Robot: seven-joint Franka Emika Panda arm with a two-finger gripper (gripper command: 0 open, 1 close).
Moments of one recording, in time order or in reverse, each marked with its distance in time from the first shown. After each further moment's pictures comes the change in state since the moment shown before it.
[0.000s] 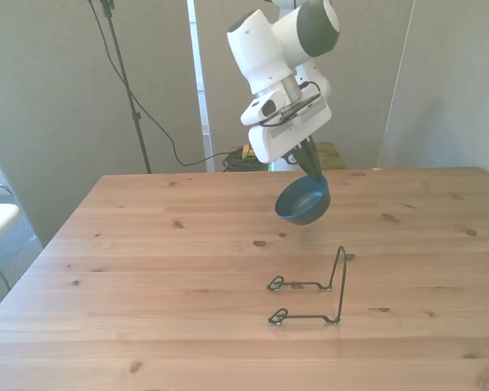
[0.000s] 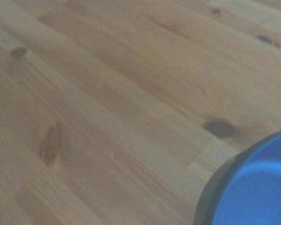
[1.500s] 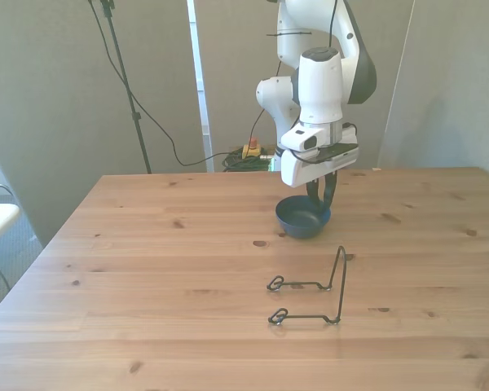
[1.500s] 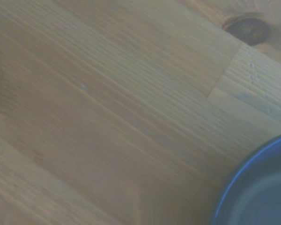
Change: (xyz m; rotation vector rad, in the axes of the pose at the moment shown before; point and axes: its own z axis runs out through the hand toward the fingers) arm -0.019 -0.038 0.087 -0.320 -0.053 0.096
